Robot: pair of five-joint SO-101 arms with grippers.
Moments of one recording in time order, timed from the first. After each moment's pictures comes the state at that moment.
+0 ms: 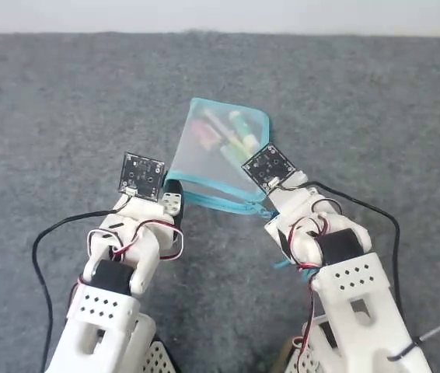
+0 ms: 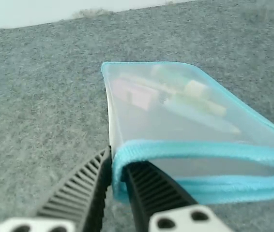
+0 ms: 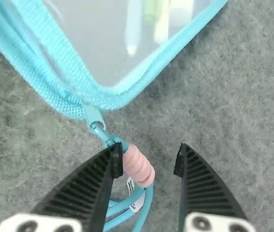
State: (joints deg) left arm 7.0 -66.4 80.8 31.1 3.8; right arm -19.9 -50.5 58.9 55.7 24.2
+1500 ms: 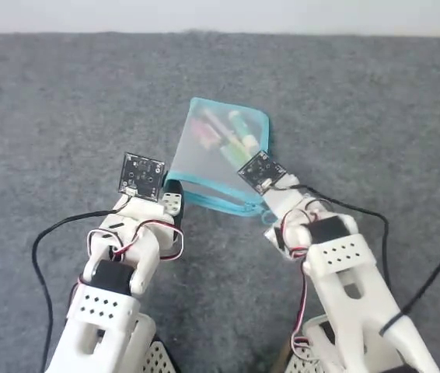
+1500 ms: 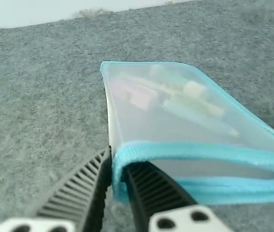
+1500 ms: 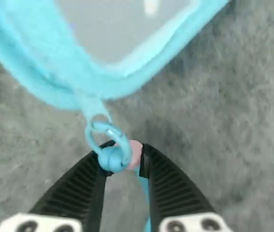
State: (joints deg) left arm 7.0 -66.4 80.8 31.1 3.8; right arm -18.9 -37.5 58.8 54.8 26.6
